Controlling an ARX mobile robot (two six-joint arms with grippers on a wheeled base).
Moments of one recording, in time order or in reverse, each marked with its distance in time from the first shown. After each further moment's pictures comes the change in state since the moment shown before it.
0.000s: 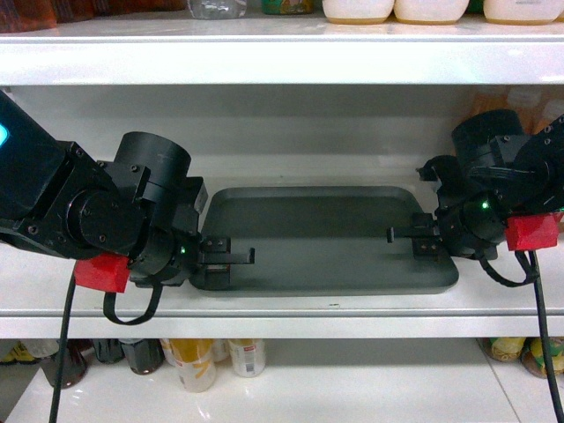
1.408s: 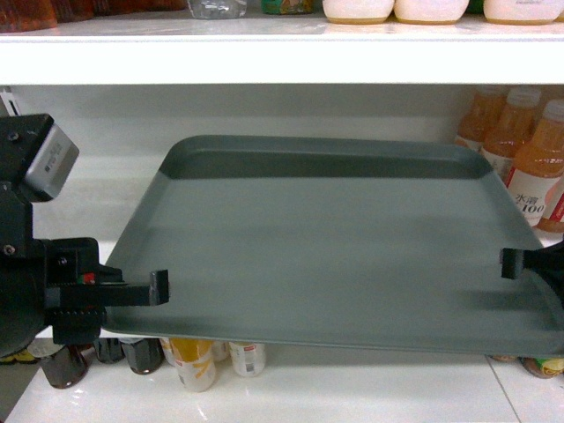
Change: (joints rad) left arm -0.096 -0.872 -0.747 0.178 -0.142 -0.042; right arm 0.084 -0.918 -0.975 0.388 0.037 0.125
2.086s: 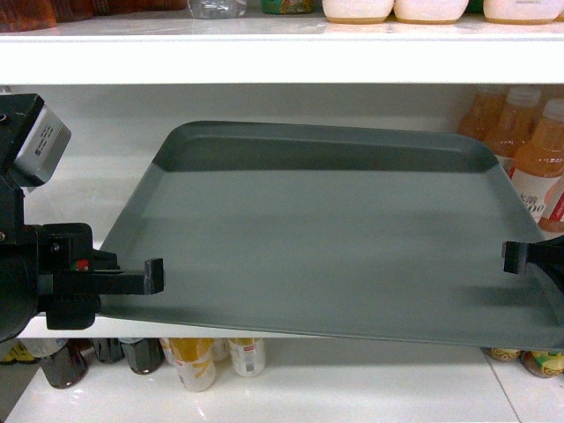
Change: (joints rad) left arm 0.003 -0.002 -0.002 0.014 -0.011 0.026; right arm 0.000 -0.005 -0.001 0.003 0.003 0.003
